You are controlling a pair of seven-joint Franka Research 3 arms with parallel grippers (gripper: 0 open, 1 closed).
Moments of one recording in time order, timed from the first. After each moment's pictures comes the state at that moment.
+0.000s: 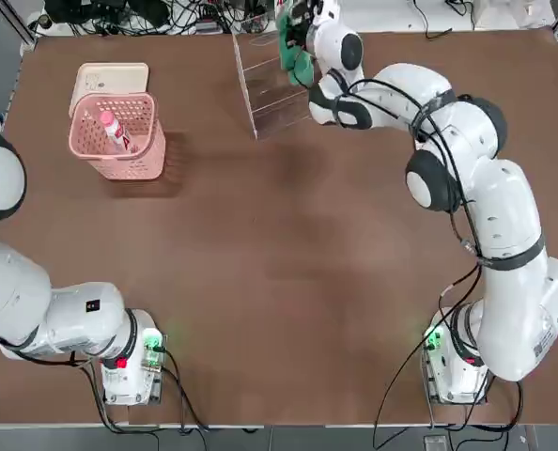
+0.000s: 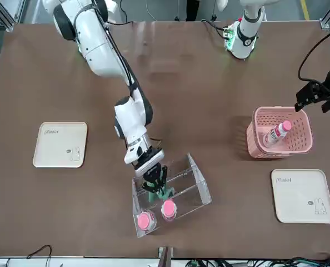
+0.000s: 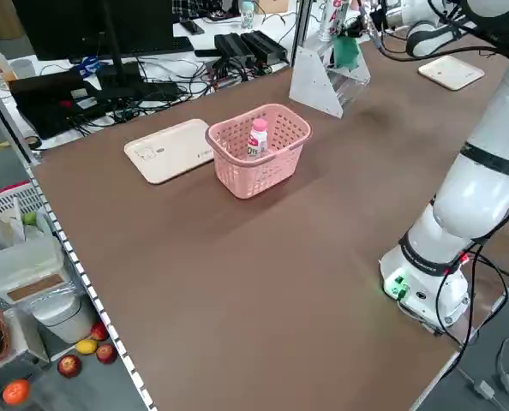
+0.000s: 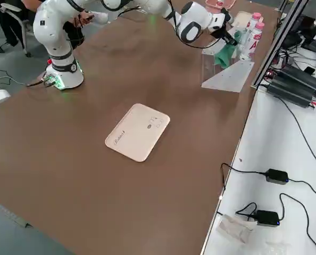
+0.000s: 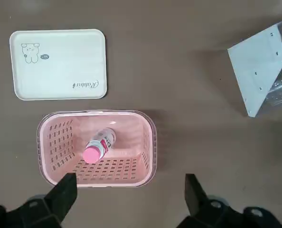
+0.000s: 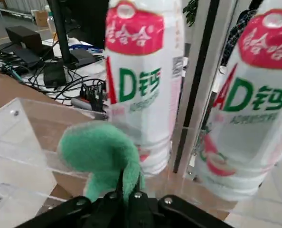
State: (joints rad) left arm 0.15 0.10 -0.22 -1.40 0.01 1.55 -0.02; right arm 0.68 0.90 -0.15 -1.35 -0.09 3.28 0.15
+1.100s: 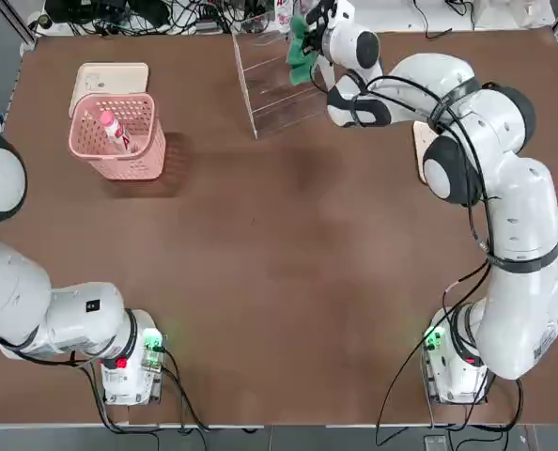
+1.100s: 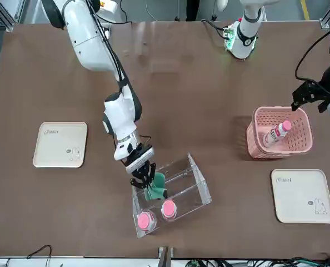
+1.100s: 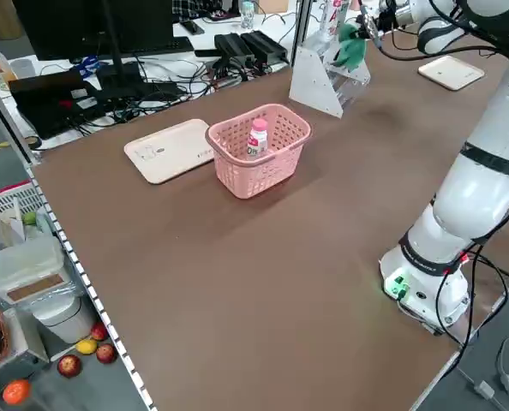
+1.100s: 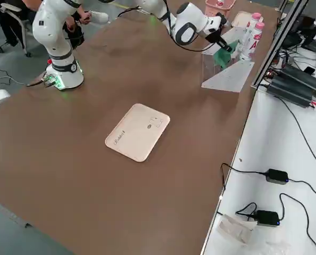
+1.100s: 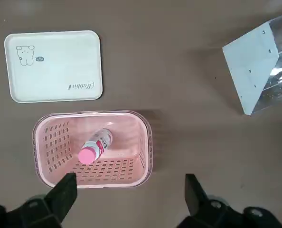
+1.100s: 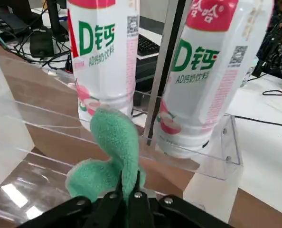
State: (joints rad) left arm 0.15 0.10 -0.24 -1.40 0.01 1.55 -0.02; right arm 0.63 0.77 -0.15 -1.55 -0.23 3.29 0.14
